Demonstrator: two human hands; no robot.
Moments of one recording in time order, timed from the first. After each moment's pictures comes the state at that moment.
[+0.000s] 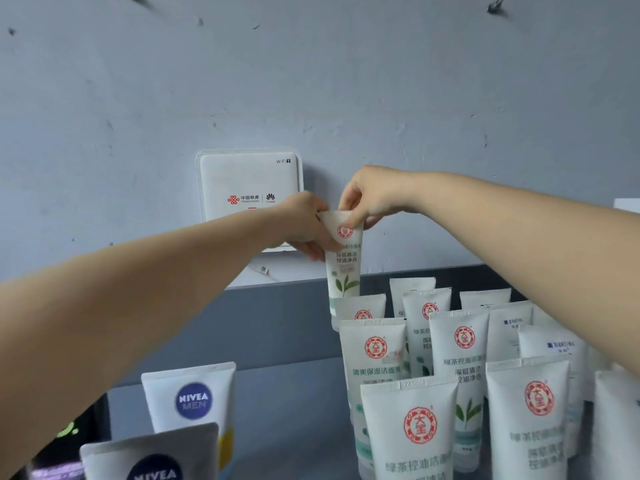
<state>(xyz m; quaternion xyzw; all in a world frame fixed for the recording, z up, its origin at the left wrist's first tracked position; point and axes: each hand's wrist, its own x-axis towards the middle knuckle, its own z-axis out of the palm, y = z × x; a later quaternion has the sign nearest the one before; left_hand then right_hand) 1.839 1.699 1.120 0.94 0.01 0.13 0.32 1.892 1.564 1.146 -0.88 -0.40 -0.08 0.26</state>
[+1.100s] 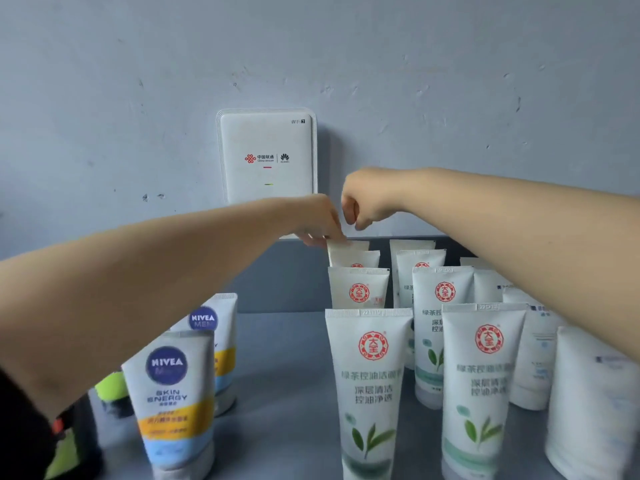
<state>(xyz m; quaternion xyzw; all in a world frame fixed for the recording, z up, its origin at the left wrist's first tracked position) 1.834 1.676 1.083 0.98 0.11 0.06 0.18 1.880 1.565 1.111 -0.88 -0.45 -0.13 -0.06</state>
